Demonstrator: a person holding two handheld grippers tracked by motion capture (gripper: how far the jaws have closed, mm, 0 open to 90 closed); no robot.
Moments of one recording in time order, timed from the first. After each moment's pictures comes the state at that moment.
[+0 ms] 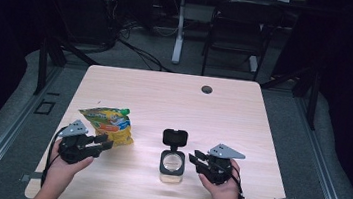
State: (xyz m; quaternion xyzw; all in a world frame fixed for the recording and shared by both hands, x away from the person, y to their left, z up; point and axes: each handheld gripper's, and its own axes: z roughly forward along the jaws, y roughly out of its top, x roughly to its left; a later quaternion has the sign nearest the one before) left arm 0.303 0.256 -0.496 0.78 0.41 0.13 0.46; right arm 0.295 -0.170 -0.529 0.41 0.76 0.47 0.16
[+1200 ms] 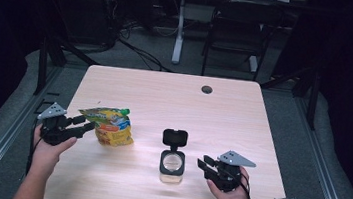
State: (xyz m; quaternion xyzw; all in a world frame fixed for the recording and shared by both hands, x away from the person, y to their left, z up) left arm 0.342 0.309 -0.495 0.74 0.45 0.16 0.46; right arm 0.278 -0.192 -0.533 0.45 0.75 0.47 0.16
